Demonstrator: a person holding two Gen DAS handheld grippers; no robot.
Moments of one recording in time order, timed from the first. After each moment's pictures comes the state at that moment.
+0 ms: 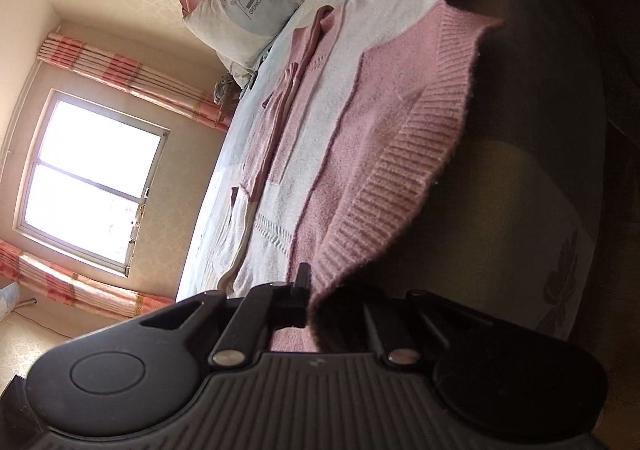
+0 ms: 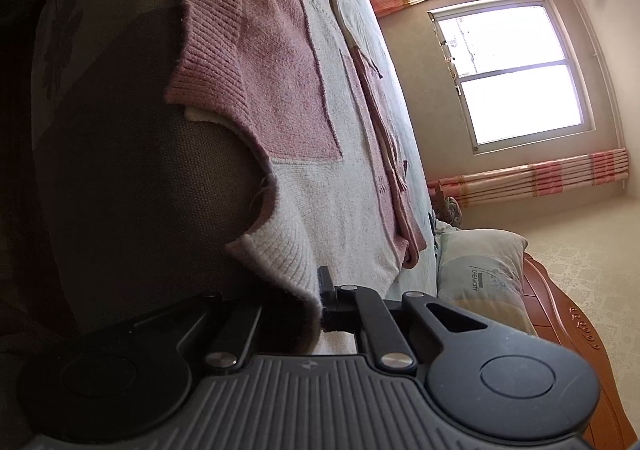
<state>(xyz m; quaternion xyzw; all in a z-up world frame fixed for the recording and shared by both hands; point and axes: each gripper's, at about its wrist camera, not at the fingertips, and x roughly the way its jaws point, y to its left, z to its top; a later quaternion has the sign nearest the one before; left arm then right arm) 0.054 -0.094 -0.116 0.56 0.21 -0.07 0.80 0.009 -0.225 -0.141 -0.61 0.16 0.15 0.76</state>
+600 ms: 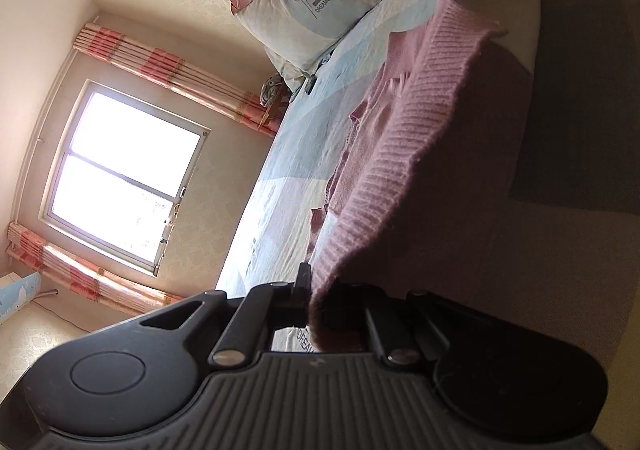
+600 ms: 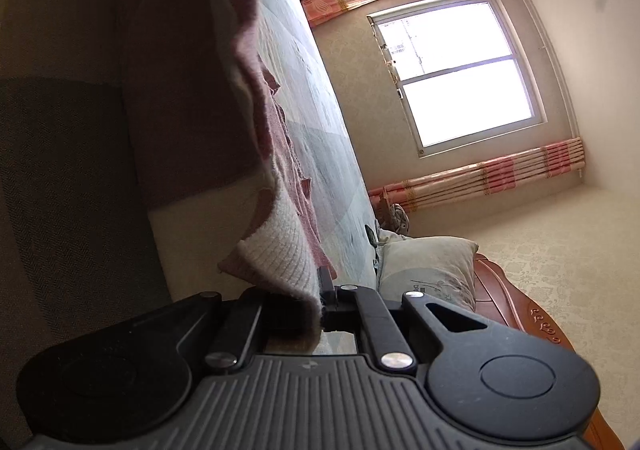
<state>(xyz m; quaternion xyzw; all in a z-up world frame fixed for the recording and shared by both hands) 0.162 -0.081 -0.049 0.54 0.18 -0.03 0.82 0.107 -0.226 -0.067 -0.59 0.11 0.09 0.80</state>
